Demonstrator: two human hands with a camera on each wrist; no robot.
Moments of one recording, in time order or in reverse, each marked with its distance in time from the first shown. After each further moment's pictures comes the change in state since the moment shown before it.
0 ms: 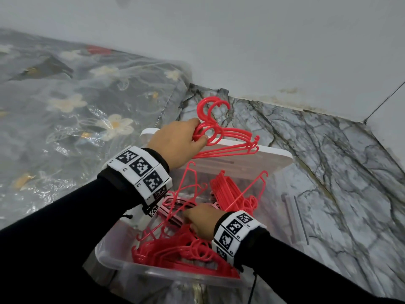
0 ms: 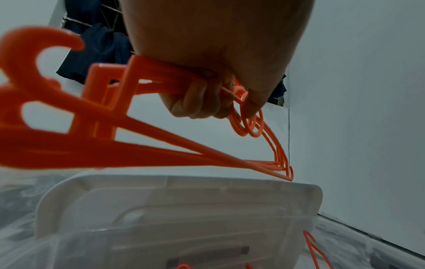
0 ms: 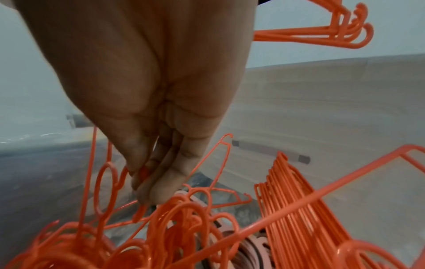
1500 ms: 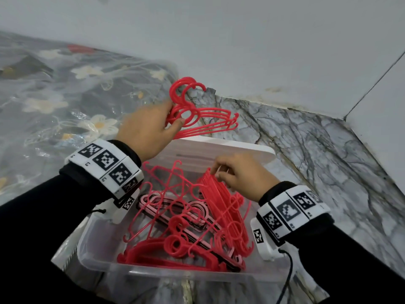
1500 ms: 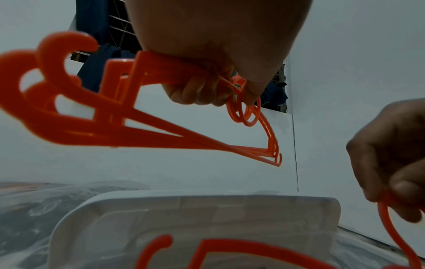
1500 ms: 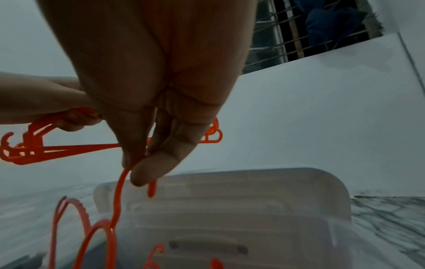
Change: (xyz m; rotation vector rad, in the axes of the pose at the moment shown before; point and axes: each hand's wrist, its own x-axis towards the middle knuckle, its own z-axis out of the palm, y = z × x) left_hand 0.001 -0.005 -0.022 0.003 0.169 0.072; right_hand -0.088 0.047 -0.085 0.261 0.513 0.078
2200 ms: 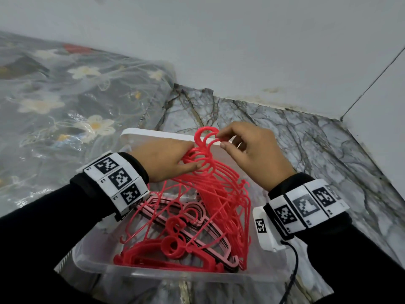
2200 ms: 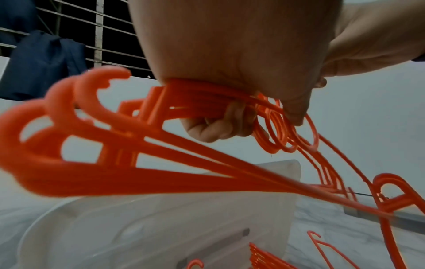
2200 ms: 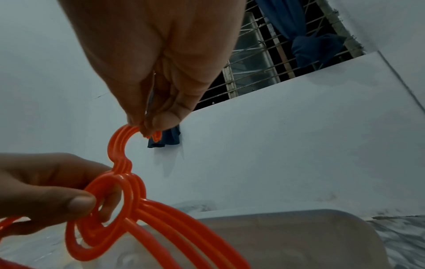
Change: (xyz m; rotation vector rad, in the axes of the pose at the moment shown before) left_hand -0.017 0.020 0.021 0.055 -0.466 0.264; right_hand -0.002 0.000 -0.026 0.003 0.501 -0.221
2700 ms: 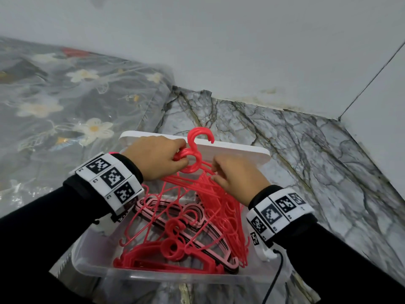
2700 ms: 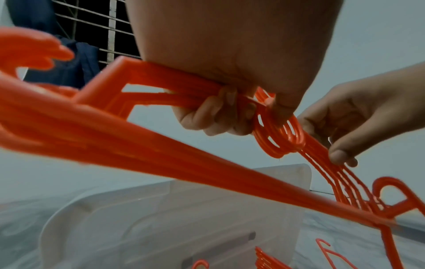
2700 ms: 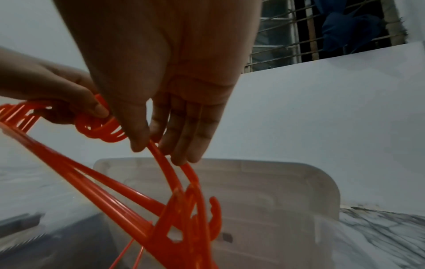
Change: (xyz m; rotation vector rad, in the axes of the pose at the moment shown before) left_hand -0.004 -0.008 -0.003 0.223 0.078 -0.135; right_hand -0.016 0.015 0.037 -0.302 -0.419 0.132
